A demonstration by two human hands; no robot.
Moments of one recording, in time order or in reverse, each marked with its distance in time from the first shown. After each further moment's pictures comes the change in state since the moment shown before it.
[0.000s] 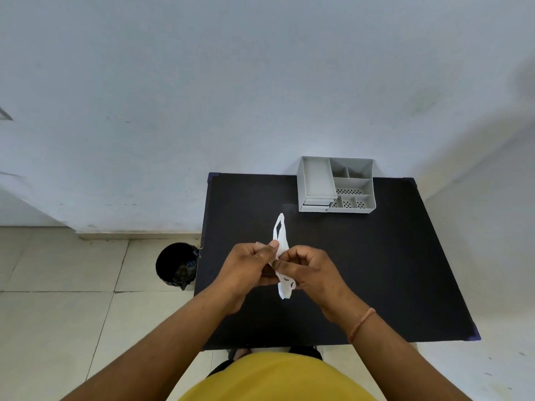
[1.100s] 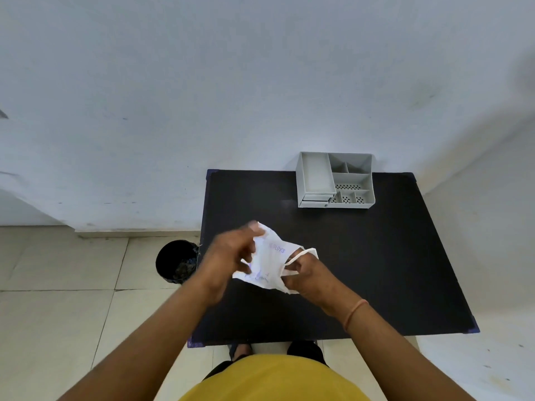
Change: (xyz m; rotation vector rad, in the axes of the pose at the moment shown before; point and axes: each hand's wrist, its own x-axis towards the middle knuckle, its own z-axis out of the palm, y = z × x) left_hand -0.002 0.008 -0.029 0.020 0.075 0.101; right_hand 0.016 0.023 0.002 -0.199 -0.193 0.020
